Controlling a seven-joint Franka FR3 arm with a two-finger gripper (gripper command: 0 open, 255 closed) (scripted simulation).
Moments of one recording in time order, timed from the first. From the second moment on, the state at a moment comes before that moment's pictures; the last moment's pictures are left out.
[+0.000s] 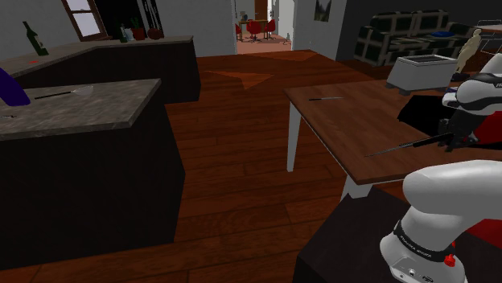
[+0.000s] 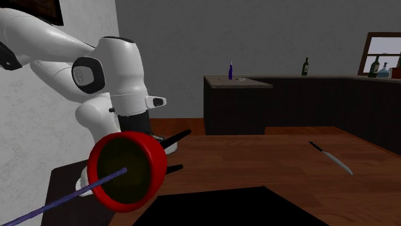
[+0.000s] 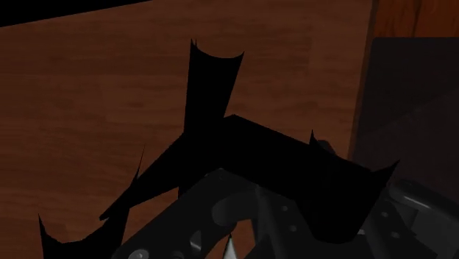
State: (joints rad) arm -0.61 -0.83 -0.86 -2.71 -0.66 2.10 -1.88
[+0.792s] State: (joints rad) arm -0.60 -0.86 -0.92 -2.72 -0.70 2.12 -1.88
